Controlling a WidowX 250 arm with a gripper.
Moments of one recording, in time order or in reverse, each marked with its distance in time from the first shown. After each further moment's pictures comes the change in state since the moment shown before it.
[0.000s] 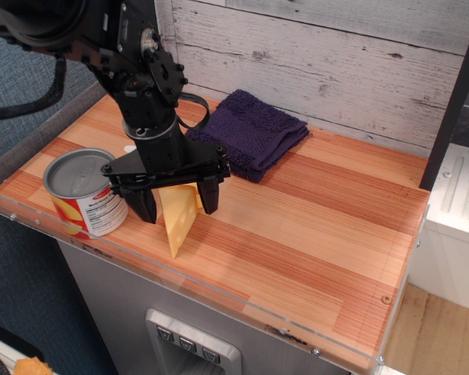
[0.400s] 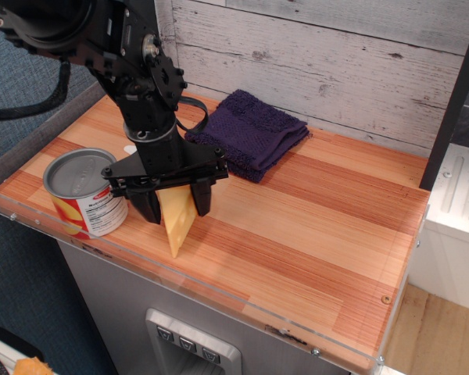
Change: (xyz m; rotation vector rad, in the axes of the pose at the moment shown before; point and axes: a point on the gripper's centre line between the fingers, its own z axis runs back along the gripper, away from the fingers) arm 0.002 0.000 -0.006 0.010 0.005 0.029
